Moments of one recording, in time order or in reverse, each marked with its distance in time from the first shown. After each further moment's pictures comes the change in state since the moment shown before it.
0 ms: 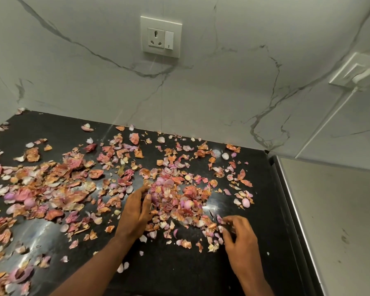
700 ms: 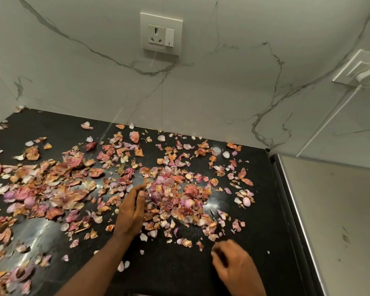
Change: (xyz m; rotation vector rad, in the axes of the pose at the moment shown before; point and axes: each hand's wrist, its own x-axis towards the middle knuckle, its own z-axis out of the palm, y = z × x) left_hand 0.000 -0.007 -0.003 -0.064 0.116 -0.012; right_hand -0.037 0.017 0.006 -0.152 -0.259 -0.181
